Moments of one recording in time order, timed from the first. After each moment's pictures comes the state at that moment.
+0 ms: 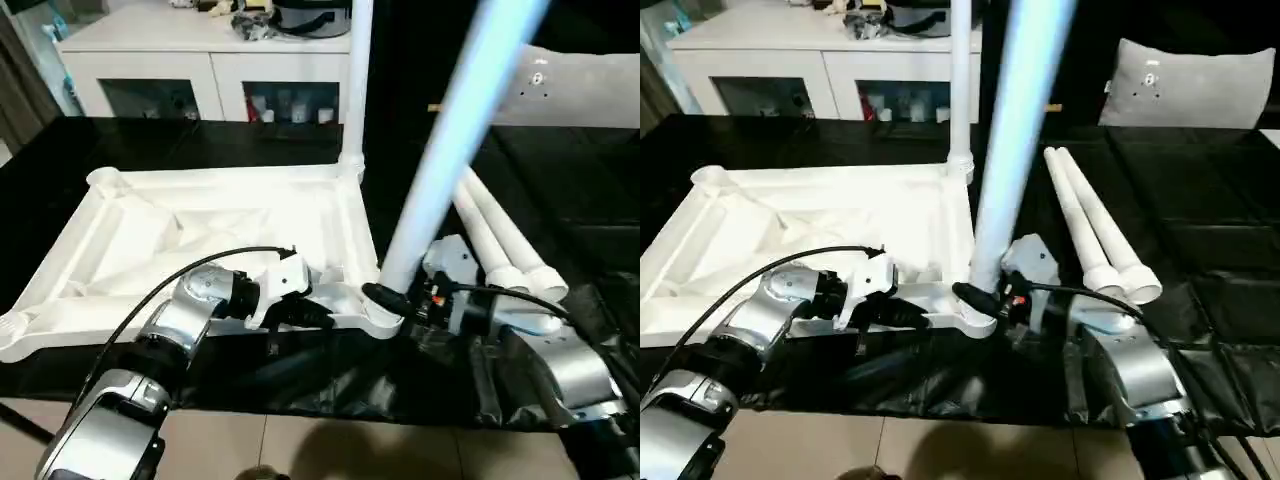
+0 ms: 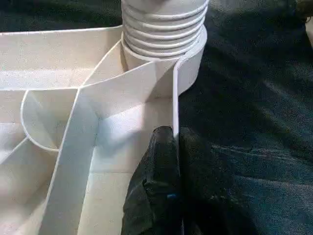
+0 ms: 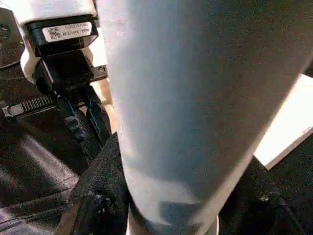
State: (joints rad) left arm -0.60 0.32 -0.30 0.74 0.02 -0.13 -1.25; right arm -0.27 -0.41 0.19 0.11 0.23 0.21 0.86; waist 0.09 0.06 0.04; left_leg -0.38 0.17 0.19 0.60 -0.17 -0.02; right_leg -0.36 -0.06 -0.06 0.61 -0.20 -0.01
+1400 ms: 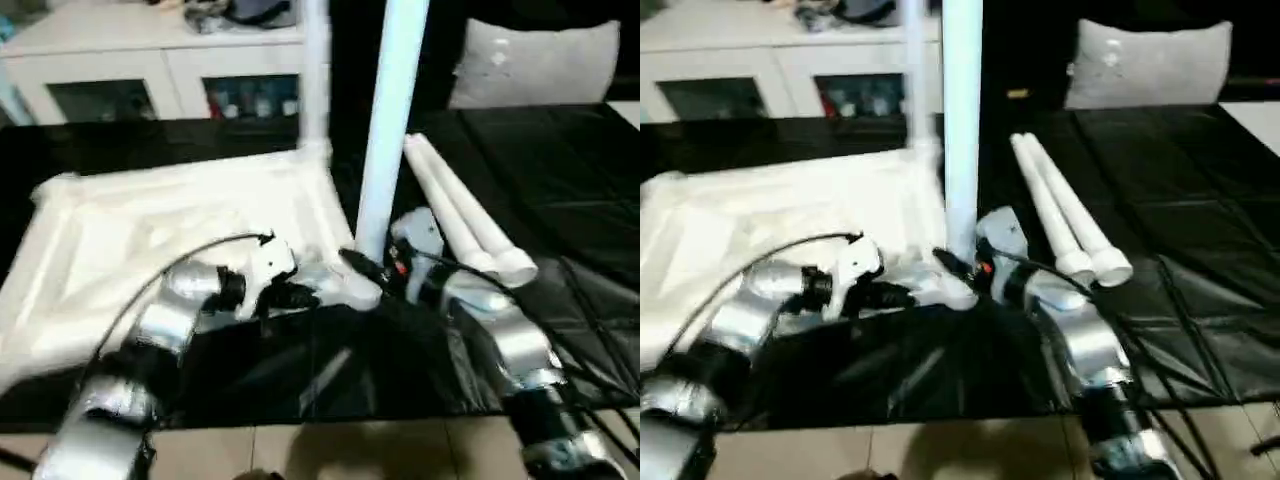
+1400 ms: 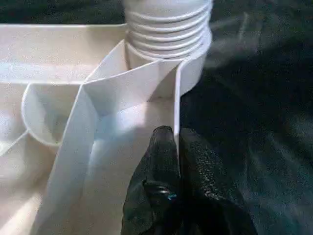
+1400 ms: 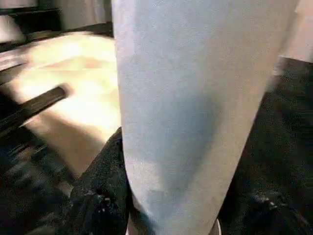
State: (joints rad) left arm -0.53 0.28 -0.21 0.53 0.03 0.14 -1.05; right arm -0.43 -0.21 0.16 0.27 0.16 0.25 0.56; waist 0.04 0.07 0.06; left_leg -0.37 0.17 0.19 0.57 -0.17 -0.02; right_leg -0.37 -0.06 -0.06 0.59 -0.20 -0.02
